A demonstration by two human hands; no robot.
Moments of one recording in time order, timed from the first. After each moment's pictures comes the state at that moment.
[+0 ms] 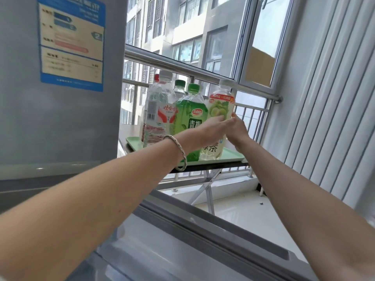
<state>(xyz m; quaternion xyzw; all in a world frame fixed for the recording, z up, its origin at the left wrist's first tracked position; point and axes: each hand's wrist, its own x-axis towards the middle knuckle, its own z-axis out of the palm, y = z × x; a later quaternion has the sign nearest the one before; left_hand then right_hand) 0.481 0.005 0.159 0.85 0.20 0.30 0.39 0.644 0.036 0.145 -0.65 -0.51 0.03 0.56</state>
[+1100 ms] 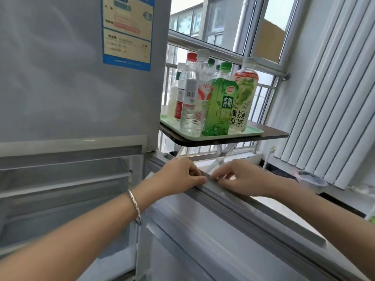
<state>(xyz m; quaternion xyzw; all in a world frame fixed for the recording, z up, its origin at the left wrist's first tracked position) 0.312 0.018 0.007 0.90 0.28 0.23 0.23 0.473 -0.106 0.056 -0.69 -0.71 0.05 0.12</state>
